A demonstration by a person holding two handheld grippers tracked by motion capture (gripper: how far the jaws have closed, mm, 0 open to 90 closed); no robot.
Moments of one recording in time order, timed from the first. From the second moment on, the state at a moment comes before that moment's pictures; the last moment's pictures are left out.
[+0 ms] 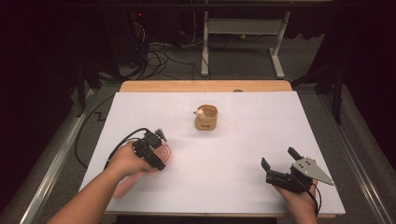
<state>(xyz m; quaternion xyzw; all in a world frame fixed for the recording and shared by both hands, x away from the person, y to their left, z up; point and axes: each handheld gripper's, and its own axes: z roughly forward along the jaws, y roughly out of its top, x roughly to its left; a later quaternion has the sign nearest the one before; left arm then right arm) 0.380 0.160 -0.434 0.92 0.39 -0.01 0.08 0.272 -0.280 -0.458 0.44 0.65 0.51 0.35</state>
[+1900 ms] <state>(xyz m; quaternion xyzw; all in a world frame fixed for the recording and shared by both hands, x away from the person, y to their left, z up) 0.361 0.194 -0.370 0.88 0.38 0.07 0.27 0.272 -0.280 -0.459 0.44 0.65 0.51 0.35</state>
